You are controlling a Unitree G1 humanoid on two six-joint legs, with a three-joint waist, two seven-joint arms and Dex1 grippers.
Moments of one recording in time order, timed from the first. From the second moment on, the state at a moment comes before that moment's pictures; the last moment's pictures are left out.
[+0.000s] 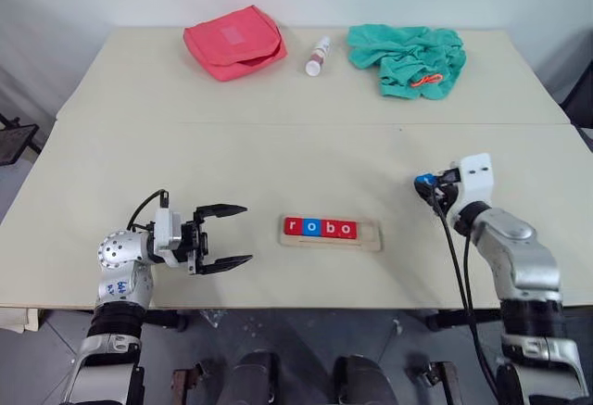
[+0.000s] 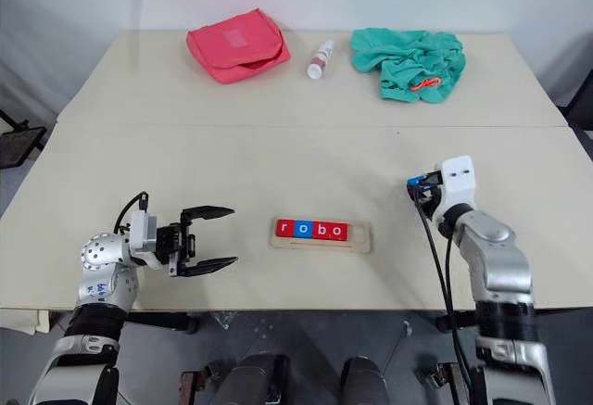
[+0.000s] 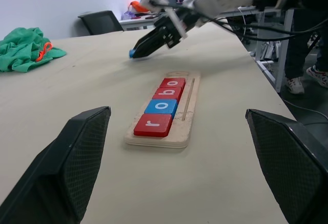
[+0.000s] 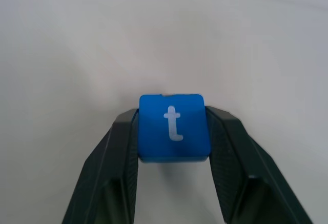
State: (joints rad) left arm -0.41 0.47 0.13 0.49 -0.50 -0.40 -1.50; right arm -0.35 -0.49 -0.22 -0.07 0.27 0.61 0.38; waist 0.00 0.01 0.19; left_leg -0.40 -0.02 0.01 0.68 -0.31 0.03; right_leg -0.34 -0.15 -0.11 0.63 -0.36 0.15
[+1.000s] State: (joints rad) left arm -0.47 0.47 0.11 0.57 -0.50 -0.42 -1.50; right arm -0.03 -0.54 -0.25 -0.58 0.38 0.87 0.33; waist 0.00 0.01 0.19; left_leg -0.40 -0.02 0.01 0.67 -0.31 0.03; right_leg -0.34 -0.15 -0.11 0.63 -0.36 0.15
